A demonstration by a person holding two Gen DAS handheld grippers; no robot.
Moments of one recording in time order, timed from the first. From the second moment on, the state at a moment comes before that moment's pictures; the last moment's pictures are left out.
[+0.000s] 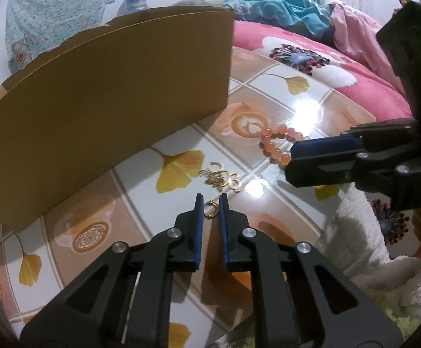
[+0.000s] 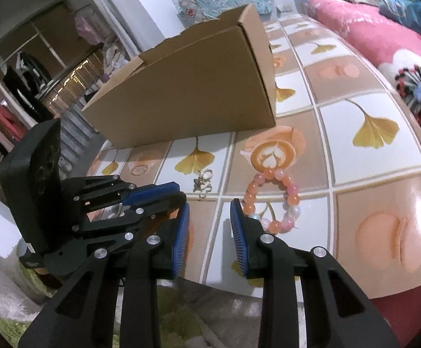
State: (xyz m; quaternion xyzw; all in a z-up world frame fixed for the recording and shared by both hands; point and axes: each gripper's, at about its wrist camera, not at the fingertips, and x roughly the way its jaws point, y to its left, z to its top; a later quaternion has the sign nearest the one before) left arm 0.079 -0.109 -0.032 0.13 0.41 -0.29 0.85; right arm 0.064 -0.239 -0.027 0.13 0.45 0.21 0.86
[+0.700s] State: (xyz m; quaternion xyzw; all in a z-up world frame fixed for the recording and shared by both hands) left arm 0.086 -0.051 -0.022 0.06 0.40 -0.27 0.87; right arm 0.082 -0.187 -0.030 -0.01 0.45 0.22 0.86
